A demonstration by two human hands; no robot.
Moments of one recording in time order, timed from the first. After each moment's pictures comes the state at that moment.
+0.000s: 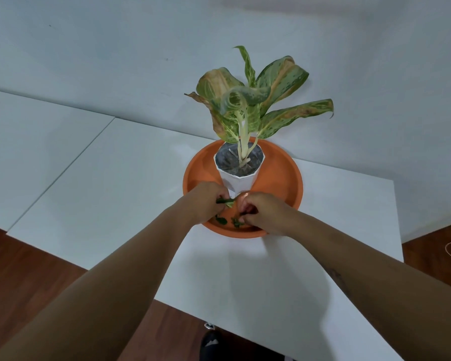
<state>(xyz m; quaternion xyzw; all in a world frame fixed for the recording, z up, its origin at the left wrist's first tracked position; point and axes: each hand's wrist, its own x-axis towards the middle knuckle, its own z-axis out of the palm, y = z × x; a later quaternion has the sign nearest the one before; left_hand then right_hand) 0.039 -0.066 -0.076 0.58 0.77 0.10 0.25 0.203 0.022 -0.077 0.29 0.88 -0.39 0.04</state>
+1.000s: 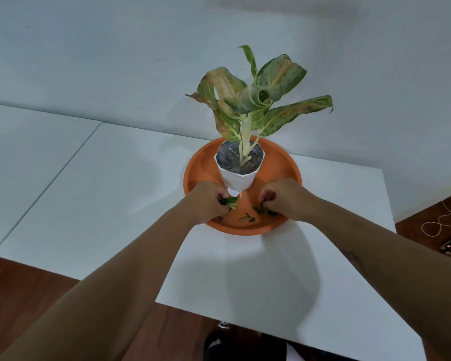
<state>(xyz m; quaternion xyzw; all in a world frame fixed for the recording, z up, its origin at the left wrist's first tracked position) 0.028 -0.069 -0.081 0.56 0.75 0.18 0.30 0.217 0.035 -0.058 0.37 0.86 -0.34 0.02</state>
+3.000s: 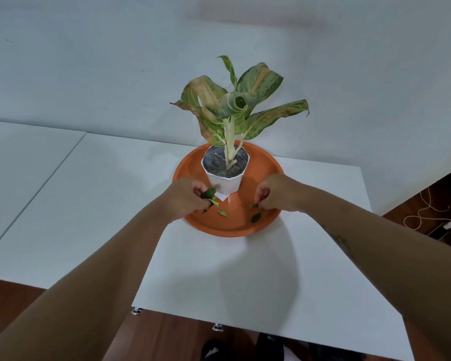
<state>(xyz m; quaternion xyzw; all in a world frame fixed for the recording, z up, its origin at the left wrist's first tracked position) 0.010 -0.072 -0.065 0.47 0.76 0.26 0.37 0.225 0.046 -0.043 0.41 0.84 -0.35 0.09</state>
